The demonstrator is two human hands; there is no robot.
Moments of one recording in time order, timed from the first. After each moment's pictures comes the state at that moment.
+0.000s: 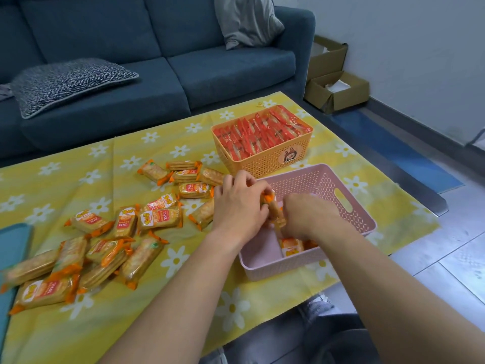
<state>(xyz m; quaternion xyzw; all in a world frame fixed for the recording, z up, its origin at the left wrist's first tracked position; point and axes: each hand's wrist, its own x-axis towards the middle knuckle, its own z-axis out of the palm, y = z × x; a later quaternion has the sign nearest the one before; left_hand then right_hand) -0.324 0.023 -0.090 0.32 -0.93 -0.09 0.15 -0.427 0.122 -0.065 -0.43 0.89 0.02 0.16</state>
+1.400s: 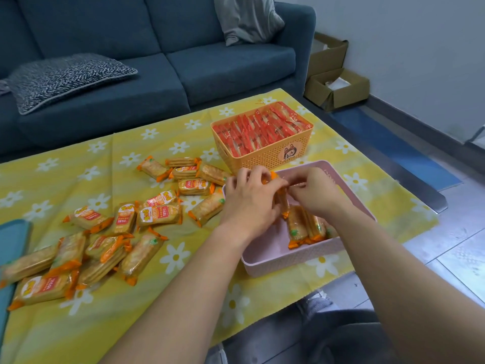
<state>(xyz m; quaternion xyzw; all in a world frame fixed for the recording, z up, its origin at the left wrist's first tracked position) -0.334 0.030 -0.091 0.26 -0.95 -0.06 0.14 -0.464 0.118 -0.082 -0.35 0.84 -0.36 0.20</state>
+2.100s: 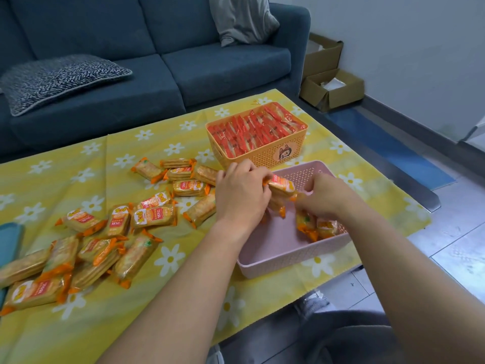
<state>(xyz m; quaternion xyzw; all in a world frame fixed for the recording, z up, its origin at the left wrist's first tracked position) -0.345 0.026 -0.081 0.32 -0.91 -0.07 0.25 -0.470 0.143 -0.057 -0.32 0.91 -0.17 0.21</state>
